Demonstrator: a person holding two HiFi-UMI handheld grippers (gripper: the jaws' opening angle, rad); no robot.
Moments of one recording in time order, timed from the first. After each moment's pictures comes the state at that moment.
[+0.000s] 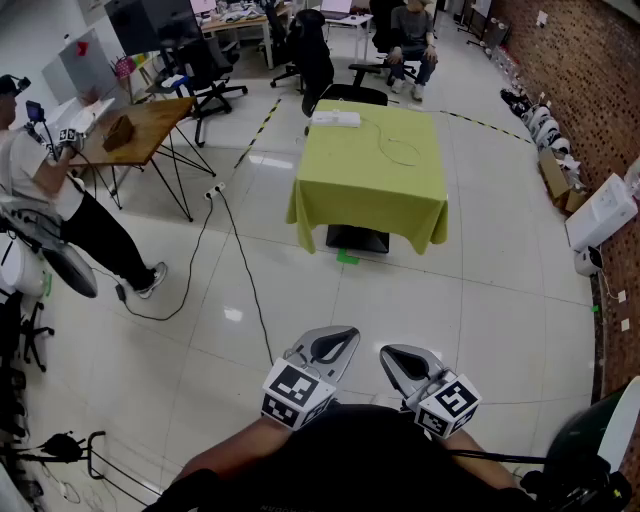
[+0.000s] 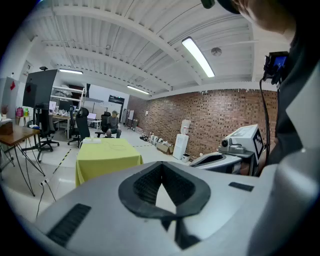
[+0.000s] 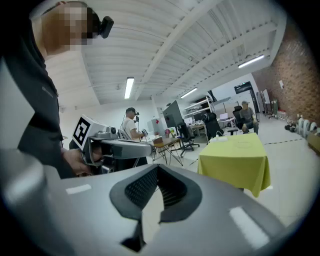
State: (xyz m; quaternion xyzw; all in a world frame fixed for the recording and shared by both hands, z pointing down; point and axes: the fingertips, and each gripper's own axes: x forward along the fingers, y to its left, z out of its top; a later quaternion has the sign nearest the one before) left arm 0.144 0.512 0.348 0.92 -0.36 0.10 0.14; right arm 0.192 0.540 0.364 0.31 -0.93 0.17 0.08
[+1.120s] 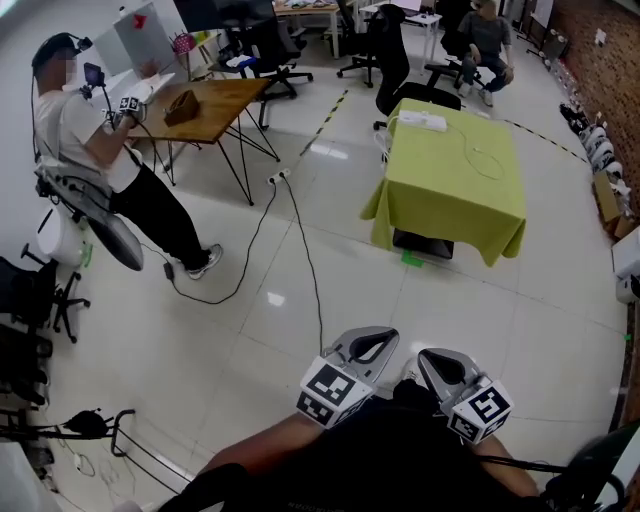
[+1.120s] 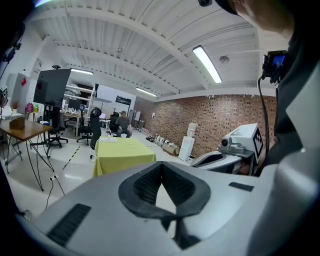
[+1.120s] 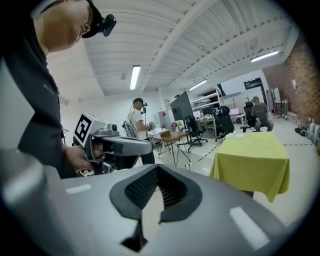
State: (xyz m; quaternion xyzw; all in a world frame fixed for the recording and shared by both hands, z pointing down) left arm -0.010 0.503 0.358 0.91 -0.38 0.09 0.16; right arm 0.043 0.529 0.373 0.28 -0.94 0.17 0.12
